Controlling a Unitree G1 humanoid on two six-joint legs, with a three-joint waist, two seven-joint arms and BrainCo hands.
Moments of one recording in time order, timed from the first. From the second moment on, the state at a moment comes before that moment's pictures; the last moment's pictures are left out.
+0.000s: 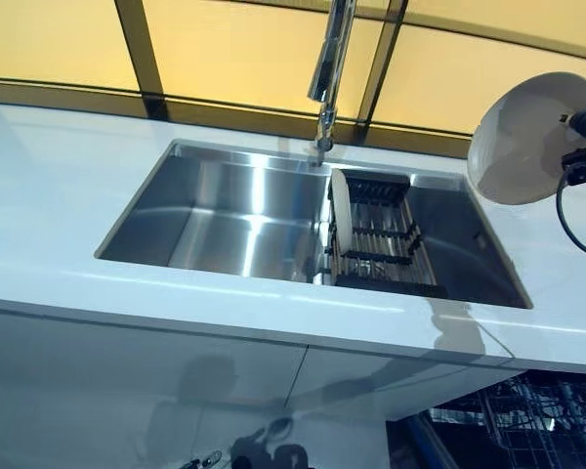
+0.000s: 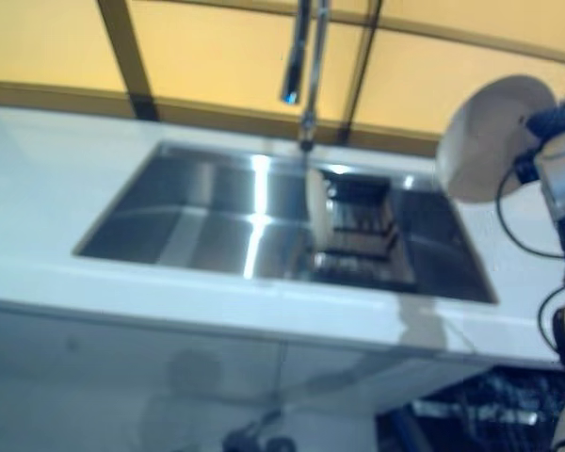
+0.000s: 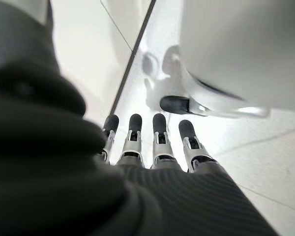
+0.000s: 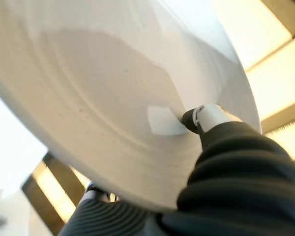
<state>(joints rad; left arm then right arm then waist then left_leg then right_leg) 0.02 0.28 -0.21 1.16 -0.52 0.03 -0.12 -1.27 -1.11 0.53 0.67 0.25 0.65 -0.14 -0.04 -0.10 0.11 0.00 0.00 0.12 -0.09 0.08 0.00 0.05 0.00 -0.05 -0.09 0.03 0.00</state>
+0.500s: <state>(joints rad) 0.04 0.27 -0.21 1.17 -0.52 0.04 -0.13 -1.16 -1.33 0.51 0.61 0.19 0.52 -0.07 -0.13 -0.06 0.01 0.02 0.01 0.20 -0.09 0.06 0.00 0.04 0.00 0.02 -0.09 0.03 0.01</state>
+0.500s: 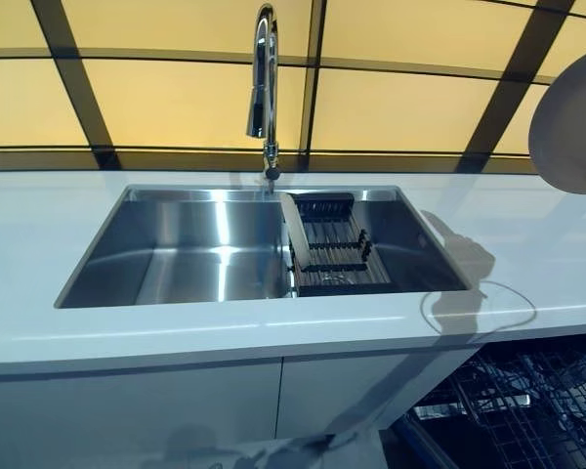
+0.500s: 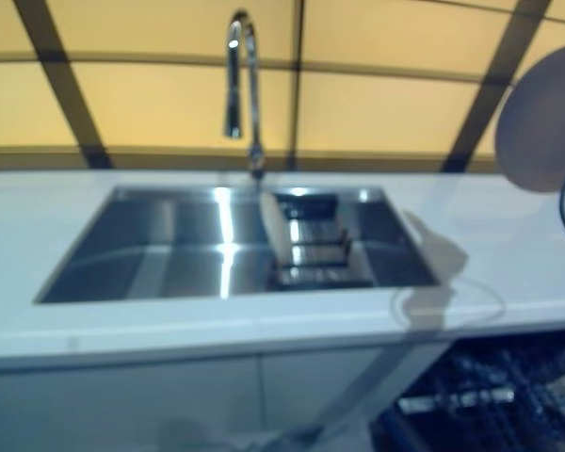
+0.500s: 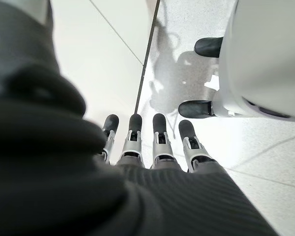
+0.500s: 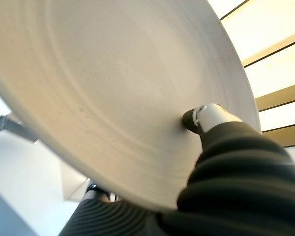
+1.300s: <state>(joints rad) 0.06 0.28 -0.13 1.20 -0.44 0.05 -0.16 0.05 -1.31 -0.35 0.25 0.04 0.27 0.06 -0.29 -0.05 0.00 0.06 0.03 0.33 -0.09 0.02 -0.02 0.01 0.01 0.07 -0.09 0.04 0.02</state>
